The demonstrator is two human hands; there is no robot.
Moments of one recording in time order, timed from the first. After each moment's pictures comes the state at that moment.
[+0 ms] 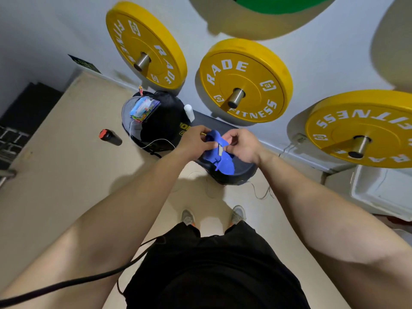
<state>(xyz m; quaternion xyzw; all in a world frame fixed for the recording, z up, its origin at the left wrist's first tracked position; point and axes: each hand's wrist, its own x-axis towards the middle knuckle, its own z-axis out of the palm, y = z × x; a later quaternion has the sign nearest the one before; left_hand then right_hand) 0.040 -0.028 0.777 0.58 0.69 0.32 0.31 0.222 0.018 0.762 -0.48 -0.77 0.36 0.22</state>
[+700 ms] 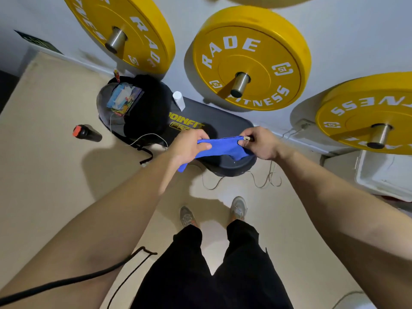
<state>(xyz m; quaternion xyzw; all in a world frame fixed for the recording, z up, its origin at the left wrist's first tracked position) 0.025 -0.042 0.784 0.67 0.69 0.21 0.18 0.262 0.018 0.785 -0.48 -0.81 0.30 0.16</state>
